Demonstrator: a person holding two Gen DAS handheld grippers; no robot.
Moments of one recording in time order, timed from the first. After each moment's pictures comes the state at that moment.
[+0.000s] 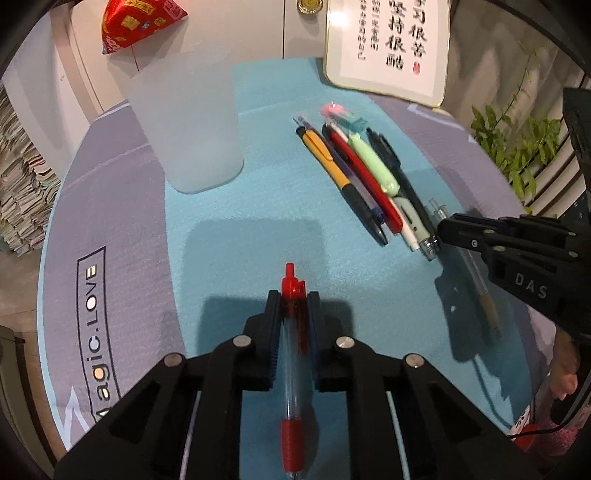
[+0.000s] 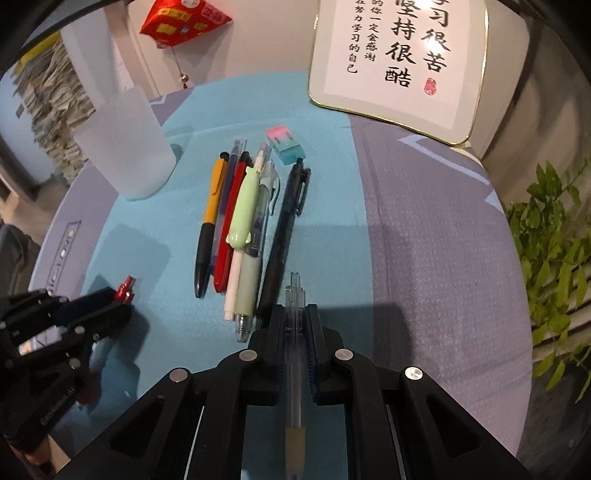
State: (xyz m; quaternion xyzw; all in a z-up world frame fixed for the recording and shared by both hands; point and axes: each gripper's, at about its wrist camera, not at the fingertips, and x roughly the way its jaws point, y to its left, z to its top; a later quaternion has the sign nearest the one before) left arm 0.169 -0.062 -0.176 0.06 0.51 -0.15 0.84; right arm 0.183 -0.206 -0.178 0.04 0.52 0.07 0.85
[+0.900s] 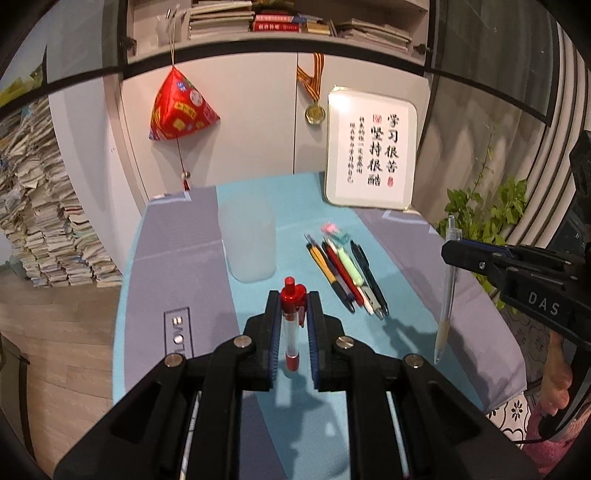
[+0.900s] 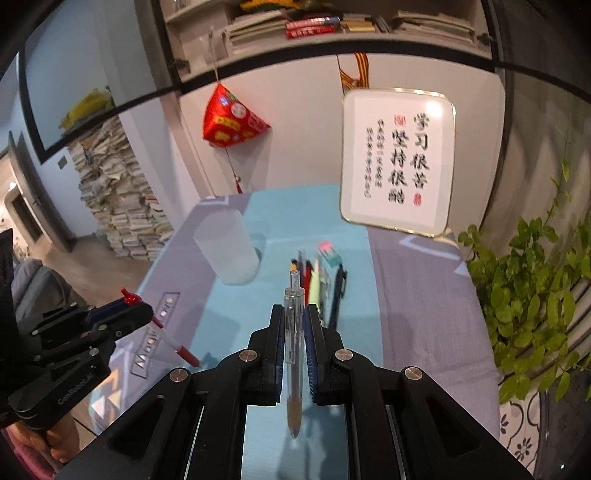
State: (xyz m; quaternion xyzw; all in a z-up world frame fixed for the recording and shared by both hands) left arm 0.109 -0.033 -0.060 0.04 0.36 -0.14 0.92; right arm 0.111 -0.194 -0.055 0.07 0.37 0.11 0.92
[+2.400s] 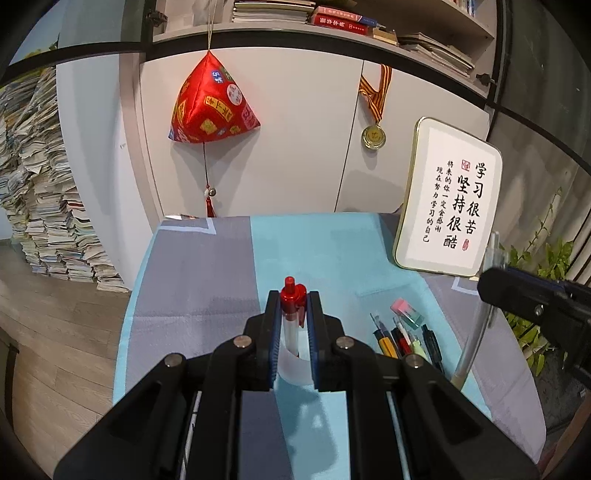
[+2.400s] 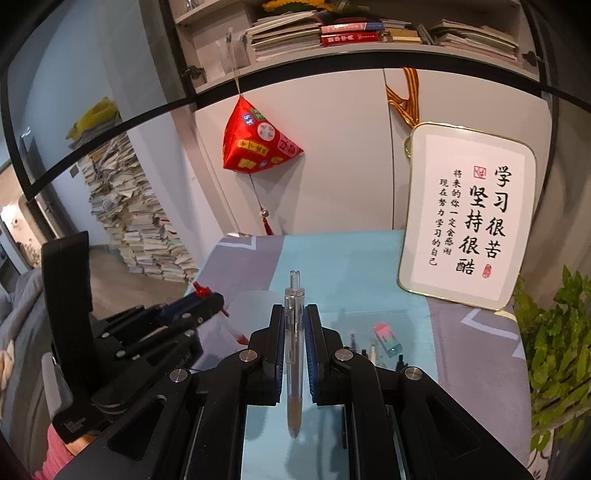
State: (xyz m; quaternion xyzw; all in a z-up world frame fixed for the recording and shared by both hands) left arm 0.250 0.001 -0.075 -0.01 0.35 -0.10 0.93; right arm 0.224 -0.133 -0.034 0.07 0.36 0.14 0.92
